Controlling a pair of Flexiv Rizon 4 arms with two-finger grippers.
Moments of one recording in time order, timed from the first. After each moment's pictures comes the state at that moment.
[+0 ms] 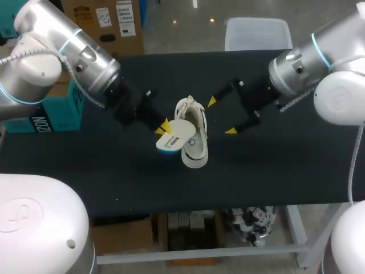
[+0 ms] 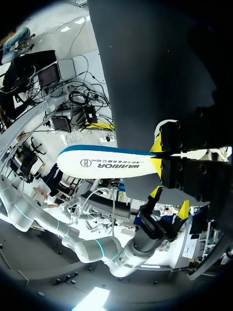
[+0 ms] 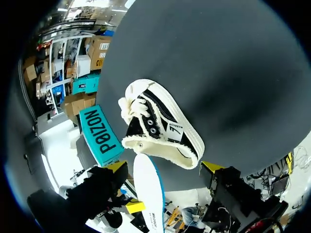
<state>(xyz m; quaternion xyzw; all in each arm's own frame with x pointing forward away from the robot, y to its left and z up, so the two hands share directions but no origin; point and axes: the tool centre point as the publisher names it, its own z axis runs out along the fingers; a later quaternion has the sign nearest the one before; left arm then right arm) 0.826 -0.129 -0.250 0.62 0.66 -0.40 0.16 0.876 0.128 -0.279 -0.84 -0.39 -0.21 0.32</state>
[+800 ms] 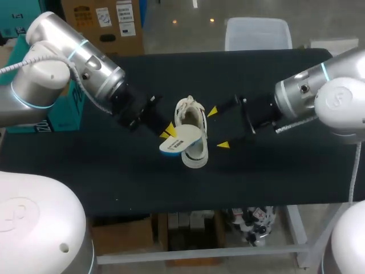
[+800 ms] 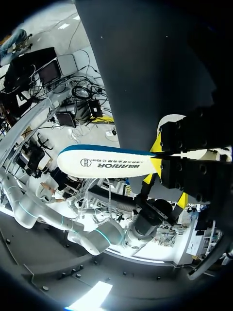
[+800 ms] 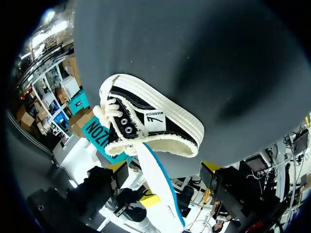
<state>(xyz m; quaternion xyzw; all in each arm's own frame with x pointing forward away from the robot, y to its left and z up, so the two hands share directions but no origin) 0.834 -0.141 -0.271 0.62 0.63 -0.44 0.16 0.859 0.141 -0.307 -0.85 -0.25 -0.18 0.44</state>
